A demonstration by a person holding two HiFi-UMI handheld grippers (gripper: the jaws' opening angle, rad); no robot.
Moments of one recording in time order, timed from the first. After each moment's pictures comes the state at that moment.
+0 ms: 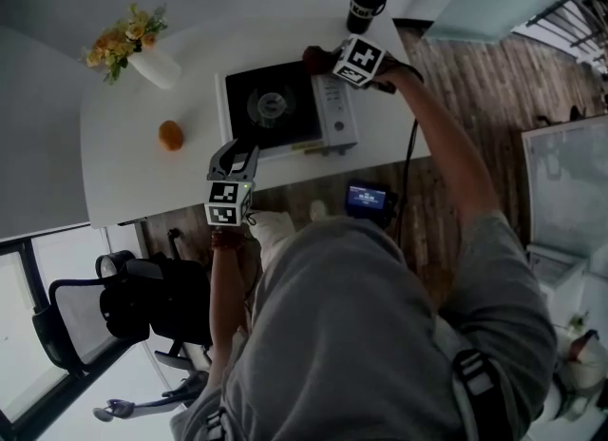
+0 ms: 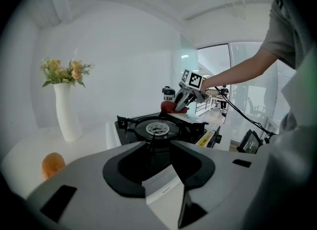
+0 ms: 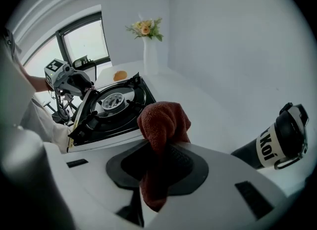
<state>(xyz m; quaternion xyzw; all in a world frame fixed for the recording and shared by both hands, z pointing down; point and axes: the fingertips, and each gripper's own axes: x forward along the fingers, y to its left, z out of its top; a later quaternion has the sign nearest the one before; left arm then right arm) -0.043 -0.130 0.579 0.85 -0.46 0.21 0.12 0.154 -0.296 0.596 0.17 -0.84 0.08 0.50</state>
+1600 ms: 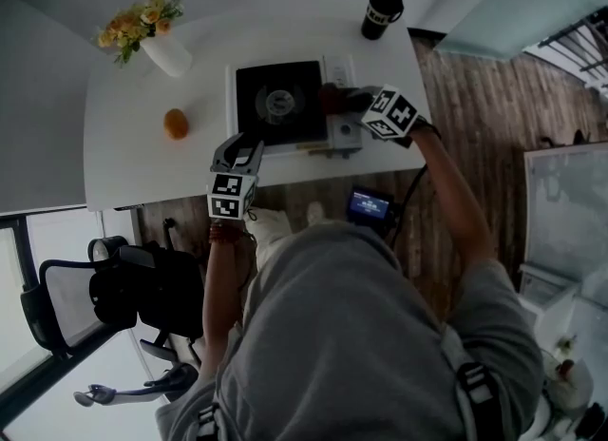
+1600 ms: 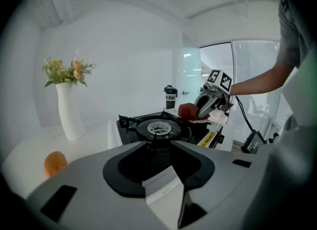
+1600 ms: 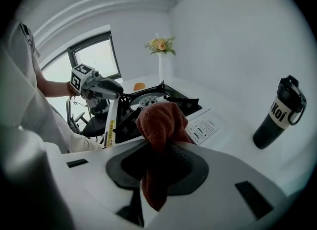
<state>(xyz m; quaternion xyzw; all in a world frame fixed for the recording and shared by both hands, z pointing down) -0.046 -0.132 0.583 0.84 -0.47 0.22 0.12 0.152 -0.191 0.597 0.15 -0.89 0.12 0.41</state>
